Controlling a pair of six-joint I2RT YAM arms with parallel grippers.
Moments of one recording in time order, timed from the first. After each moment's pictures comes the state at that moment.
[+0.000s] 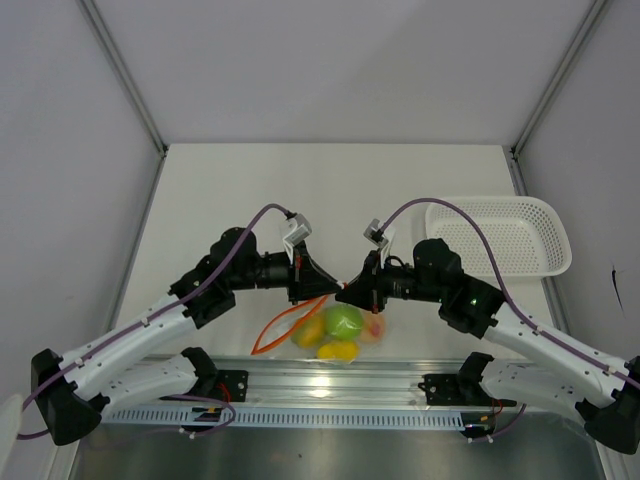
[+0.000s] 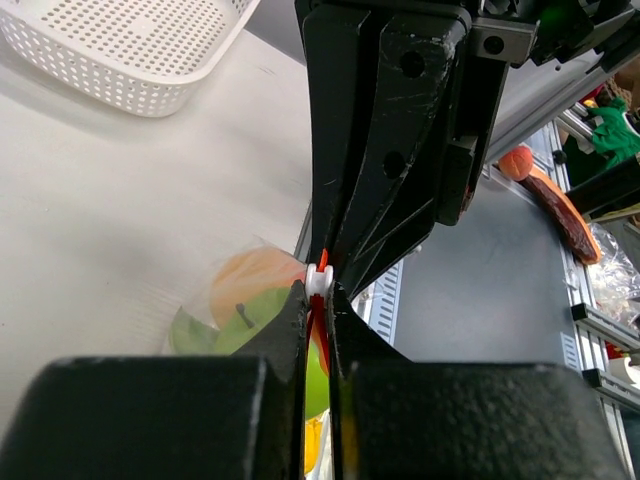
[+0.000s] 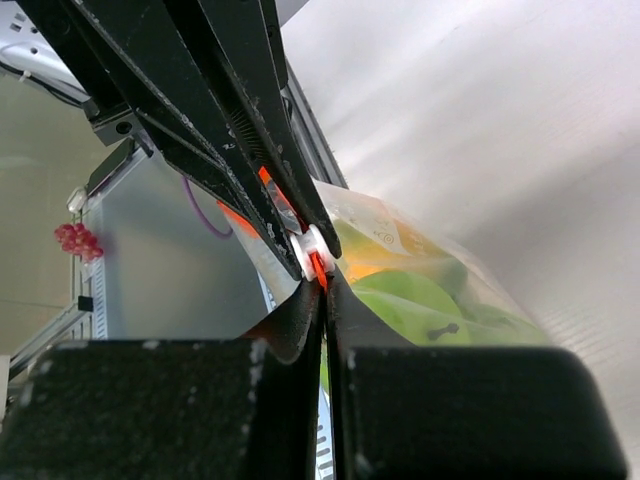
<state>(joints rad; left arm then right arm) -0.83 0.93 0.80 -0.06 0.58 -0.39 0.91 0.91 0.80 -0.14 -0.45 0.46</state>
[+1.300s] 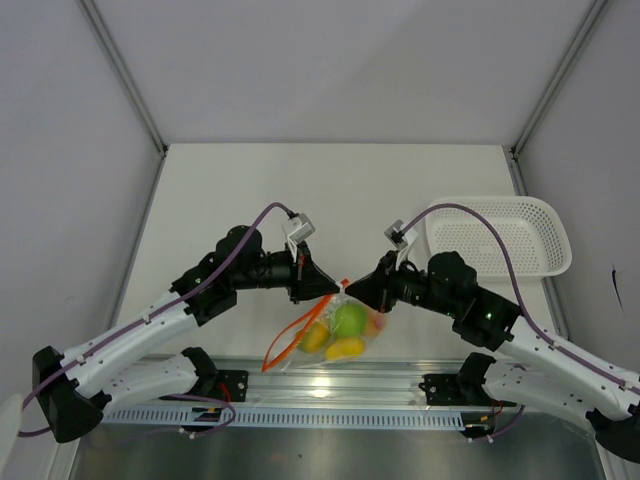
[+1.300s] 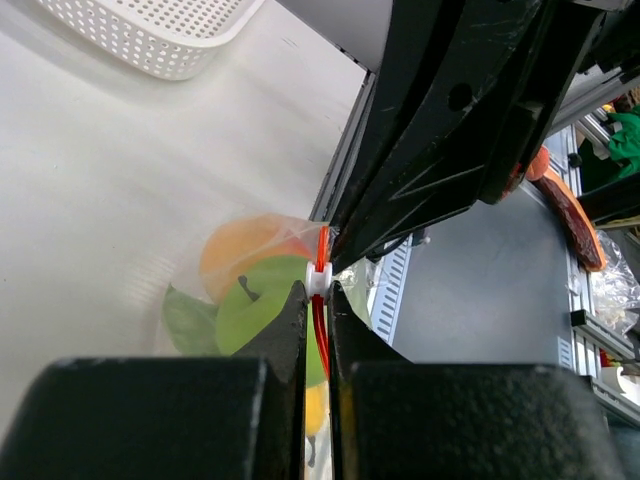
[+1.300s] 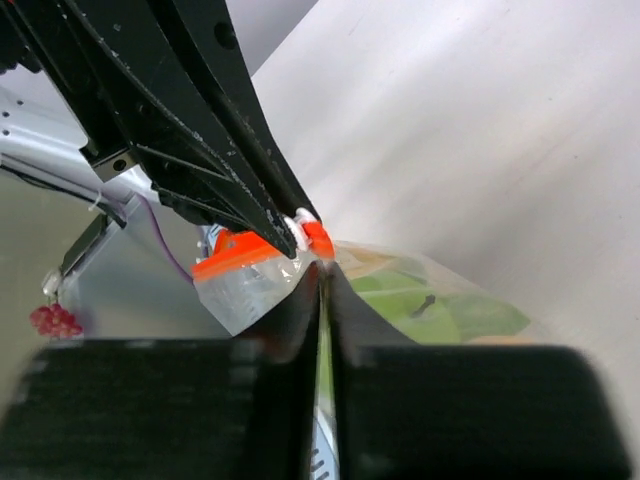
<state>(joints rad) -0.83 0.95 0.83 -0.14 0.53 -0.41 0.96 0.77 0.73 -0.14 -0.16 0.54</state>
